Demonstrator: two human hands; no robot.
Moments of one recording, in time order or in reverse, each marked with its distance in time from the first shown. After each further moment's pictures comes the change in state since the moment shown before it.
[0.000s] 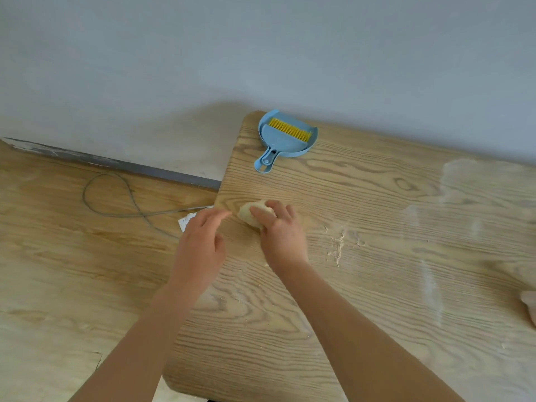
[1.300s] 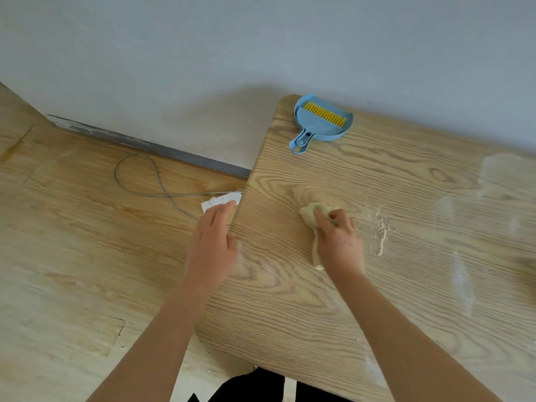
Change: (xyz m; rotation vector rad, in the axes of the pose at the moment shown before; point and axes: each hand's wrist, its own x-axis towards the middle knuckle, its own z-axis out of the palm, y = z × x) left_hand -0.051 -0.028 -0.008 0.001 0.073 -0.101; right_hand -0.055 0.047 0.005 -0.137 0.033 0.080
